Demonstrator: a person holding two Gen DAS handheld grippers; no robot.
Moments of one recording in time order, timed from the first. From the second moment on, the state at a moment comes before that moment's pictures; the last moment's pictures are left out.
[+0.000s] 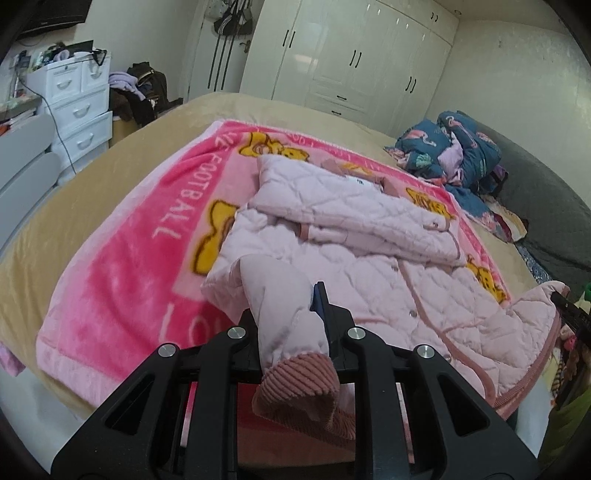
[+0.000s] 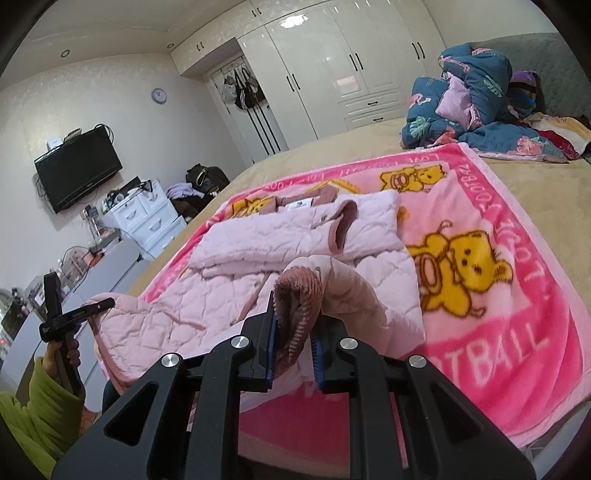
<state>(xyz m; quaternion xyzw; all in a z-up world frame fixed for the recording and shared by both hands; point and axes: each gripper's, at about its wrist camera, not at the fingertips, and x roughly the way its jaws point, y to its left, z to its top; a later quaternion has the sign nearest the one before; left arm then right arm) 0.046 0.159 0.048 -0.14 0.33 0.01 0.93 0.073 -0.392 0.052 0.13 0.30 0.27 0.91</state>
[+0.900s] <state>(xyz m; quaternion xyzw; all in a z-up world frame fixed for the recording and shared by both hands) 0.115 0.160 0.115 -0.15 0.27 0.04 0.95 0.140 -0.396 0.108 0.17 0.24 0.23 0.93</state>
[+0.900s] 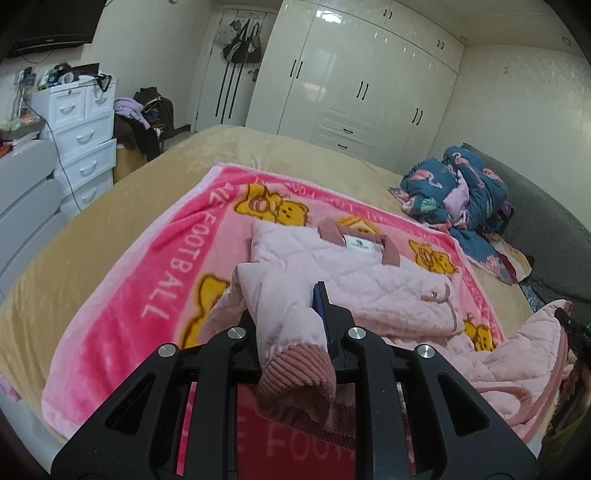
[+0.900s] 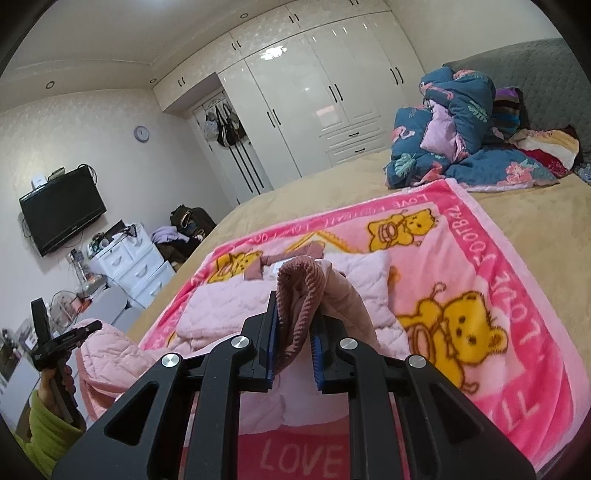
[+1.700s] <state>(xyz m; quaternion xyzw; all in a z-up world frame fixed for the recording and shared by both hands) 0.192 0.153 0.140 -0.11 0.27 0.06 0.95 0.212 -0.395 0.136 0.17 0.23 0.20 0.94</state>
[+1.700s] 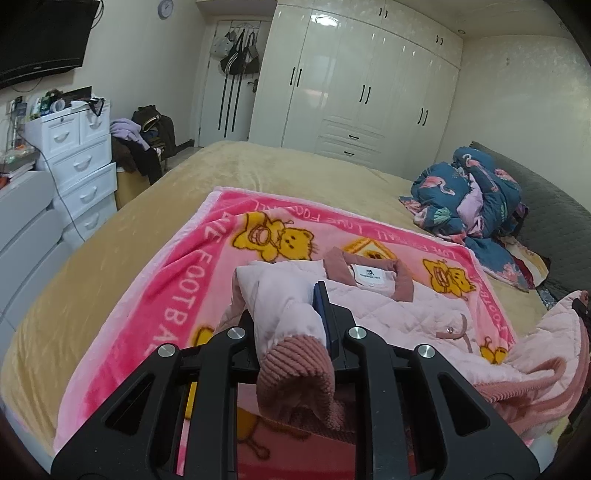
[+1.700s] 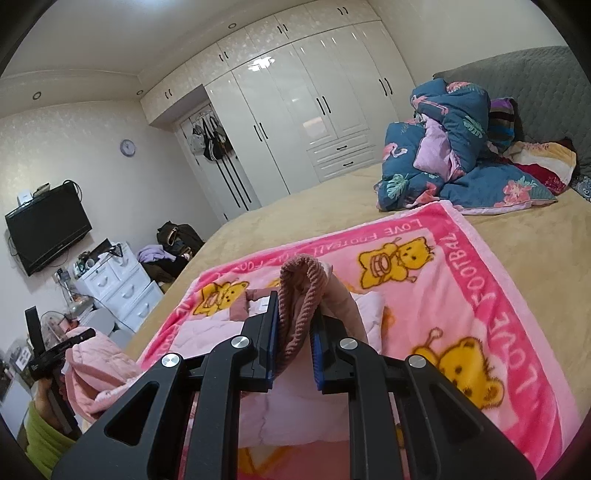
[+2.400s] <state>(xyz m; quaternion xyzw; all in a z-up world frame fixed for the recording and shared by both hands) 0.280 0.177 0.099 -0.10 0.32 0.10 0.94 0.324 -0.387 0.098 0.19 0.29 0.17 0.92</state>
